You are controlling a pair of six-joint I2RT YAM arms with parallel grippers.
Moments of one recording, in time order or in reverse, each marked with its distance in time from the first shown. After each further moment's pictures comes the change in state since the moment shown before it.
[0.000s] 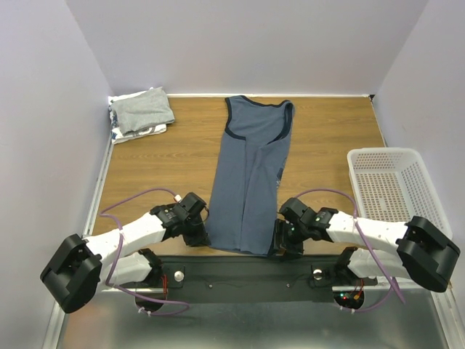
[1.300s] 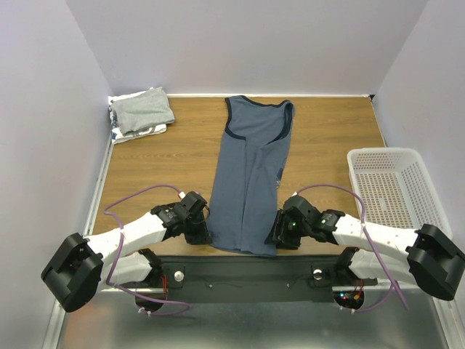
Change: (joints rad) left arm -0.001 0.011 0.000 0.054 0.019 0.096; right arm -0.003 -0.079 -0.021 0.108 0.132 0.063
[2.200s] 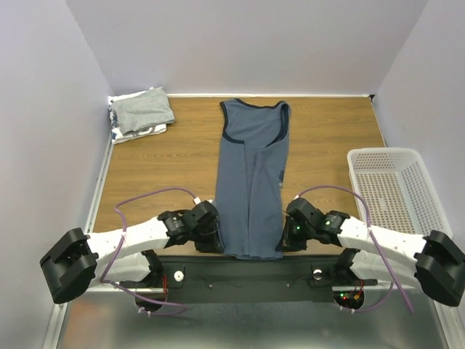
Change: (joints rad) left arm -0.194 -0.001 0.006 0.067 0.023 -0.068; right arm 0.002 -0.039 -0.021 -0.068 -0.058 -0.061
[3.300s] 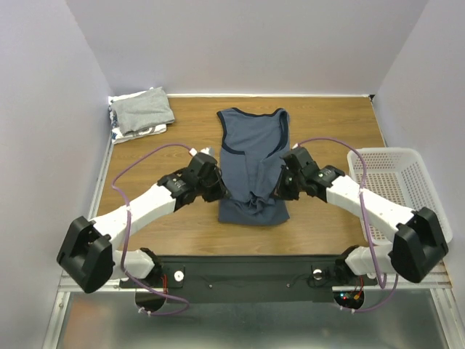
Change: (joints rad) left arm 0.226 0.150 0.367 0.019 -0.097 0.128; right arm -0.236 0.212 0.489 -0.175 0.165 -0.229
